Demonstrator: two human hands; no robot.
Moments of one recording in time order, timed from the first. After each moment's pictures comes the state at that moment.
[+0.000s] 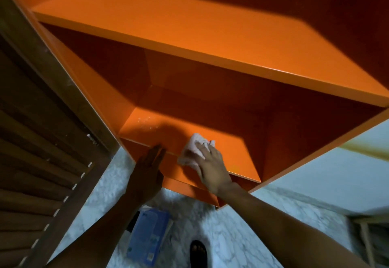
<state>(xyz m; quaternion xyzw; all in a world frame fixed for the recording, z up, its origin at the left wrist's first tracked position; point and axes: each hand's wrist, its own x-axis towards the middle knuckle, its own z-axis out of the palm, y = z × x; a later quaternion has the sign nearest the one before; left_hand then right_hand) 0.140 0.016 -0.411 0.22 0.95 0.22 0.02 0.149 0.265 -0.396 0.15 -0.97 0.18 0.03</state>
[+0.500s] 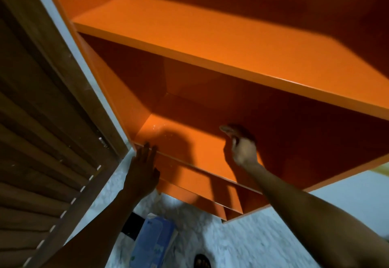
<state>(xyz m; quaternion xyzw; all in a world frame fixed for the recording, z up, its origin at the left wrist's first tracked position) 0.109 -0.025 -0.412 0.11 0.97 0.20 0.01 0.066 0.304 -0.360 -0.02 -0.95 0.31 0.08</state>
